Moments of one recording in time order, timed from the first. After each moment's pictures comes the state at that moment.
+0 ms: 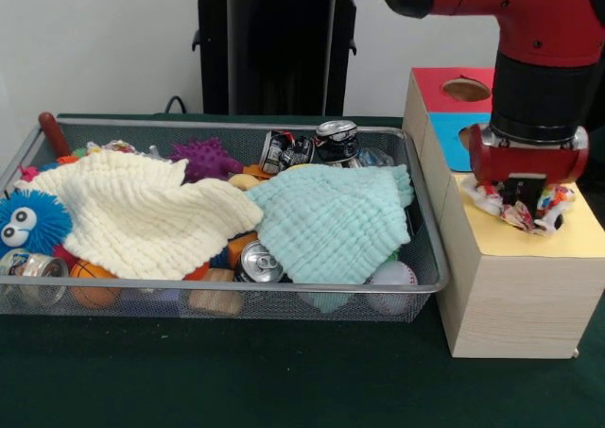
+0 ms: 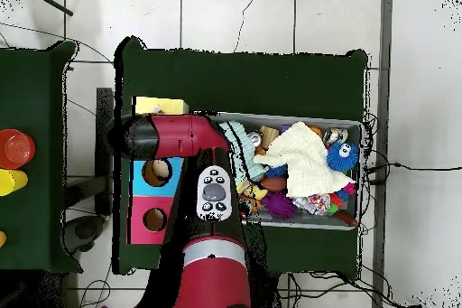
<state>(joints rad) 0.05 -0.45 -0.01 1.38 0.05 0.52 1.87</state>
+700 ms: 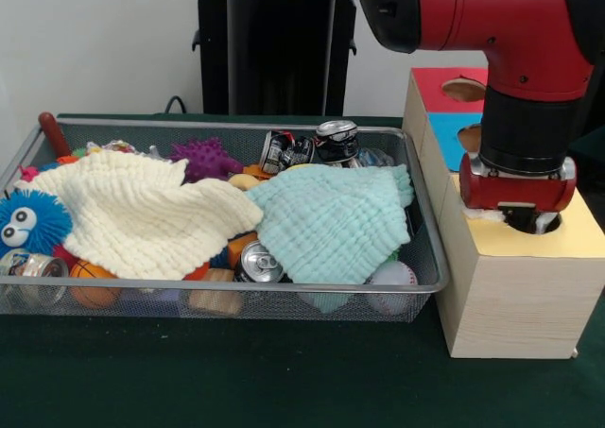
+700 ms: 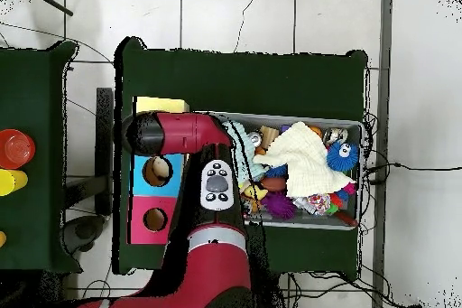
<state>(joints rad) 0.05 -0.40 -0.01 1.34 0.05 0.50 1.87</state>
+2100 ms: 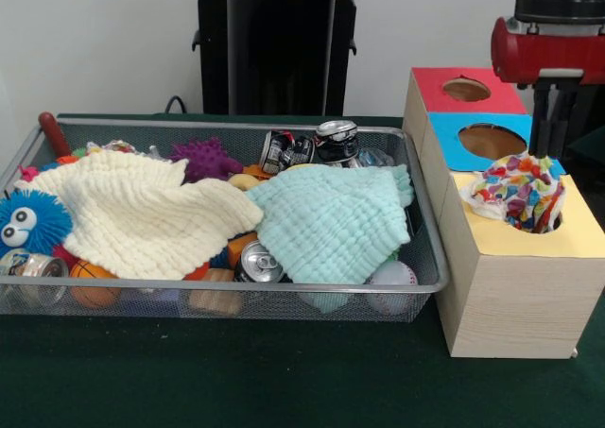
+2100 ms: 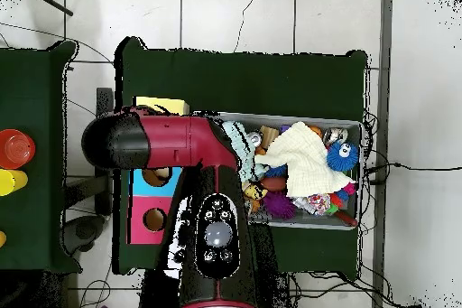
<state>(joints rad) 0.04 -0.68 -0.01 1.47 0.05 0.55 1.87</state>
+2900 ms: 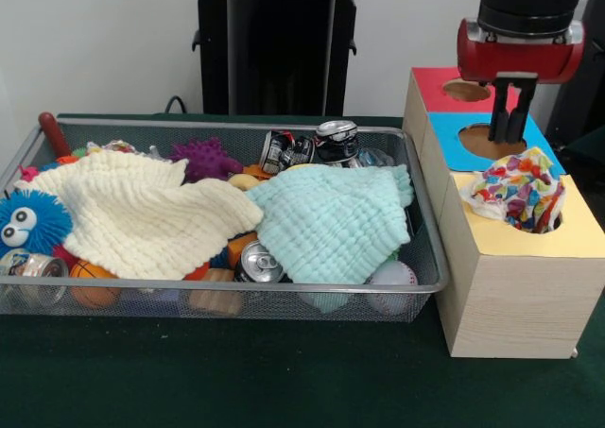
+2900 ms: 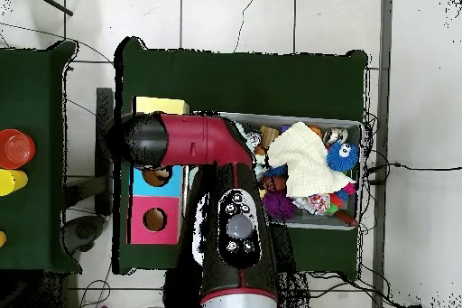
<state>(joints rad) -0.02 -0.67 0.03 1.50 0.05 0.73 1.87</state>
